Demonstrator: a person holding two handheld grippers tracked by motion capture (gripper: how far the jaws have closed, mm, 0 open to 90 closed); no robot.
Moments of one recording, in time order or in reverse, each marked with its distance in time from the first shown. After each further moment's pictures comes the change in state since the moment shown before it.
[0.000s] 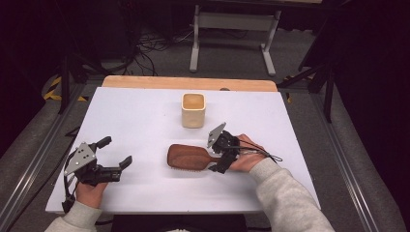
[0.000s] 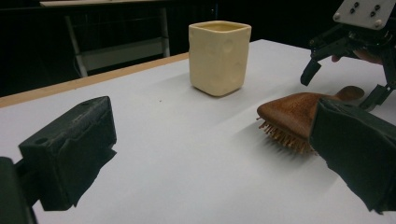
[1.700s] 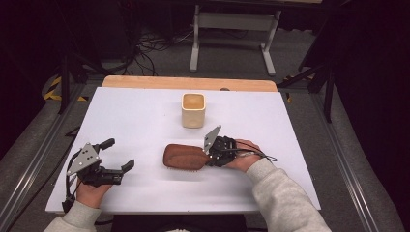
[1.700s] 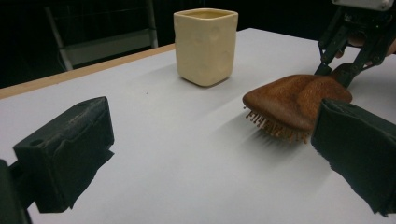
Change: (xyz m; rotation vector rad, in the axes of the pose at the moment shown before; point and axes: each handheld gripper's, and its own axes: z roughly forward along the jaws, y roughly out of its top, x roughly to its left) left arm -0.002 -0.002 0.003 0.046 -0.061 0.024; right arm 0.011 0.011 -0.003 0.016 0.033 -0.078
